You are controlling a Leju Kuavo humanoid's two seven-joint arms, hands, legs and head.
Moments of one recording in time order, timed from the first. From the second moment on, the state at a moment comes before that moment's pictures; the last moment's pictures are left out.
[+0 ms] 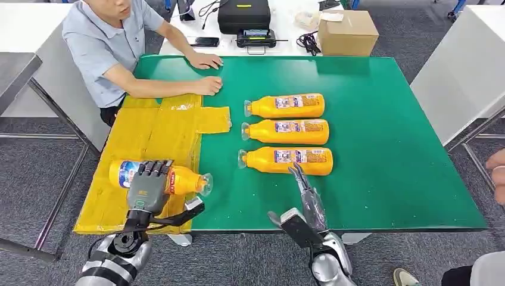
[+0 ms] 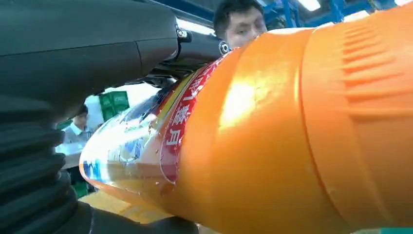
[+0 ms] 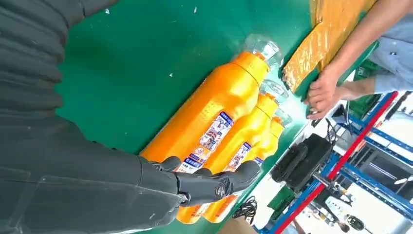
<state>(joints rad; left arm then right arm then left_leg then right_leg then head) -0.29 -0.01 -0.30 -0.91 -1.56 0.67 0.20 -0.04 0.07 0.30 -1.21 0.46 -0.27 -0.58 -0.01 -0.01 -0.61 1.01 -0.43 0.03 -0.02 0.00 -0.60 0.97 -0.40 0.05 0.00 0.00</state>
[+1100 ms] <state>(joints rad) -0.54 -0.08 -0.33 -0.62 -1.44 0.28 0.15 -0.17 -0.06 0.33 -1.22 1.11 -0.41 -0.25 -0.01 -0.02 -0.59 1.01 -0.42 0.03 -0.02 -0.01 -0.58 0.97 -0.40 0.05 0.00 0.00</state>
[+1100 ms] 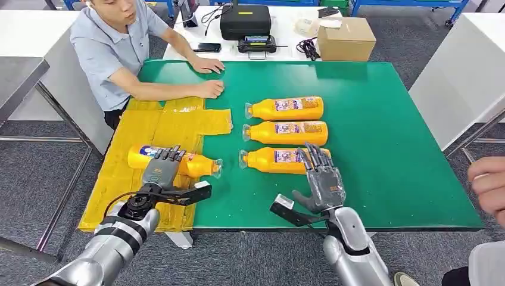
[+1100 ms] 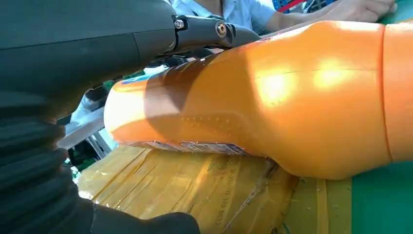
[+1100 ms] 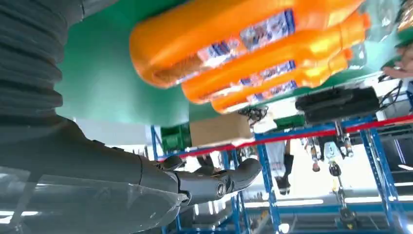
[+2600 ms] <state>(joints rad) -0.33 0.00 -0.64 -1.14 -1.57 0.31 0.40 -0.06 -0.11 0.27 -1.32 1.14 -0.43 -0.21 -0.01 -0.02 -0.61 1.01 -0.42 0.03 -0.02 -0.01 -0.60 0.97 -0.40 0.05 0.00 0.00</state>
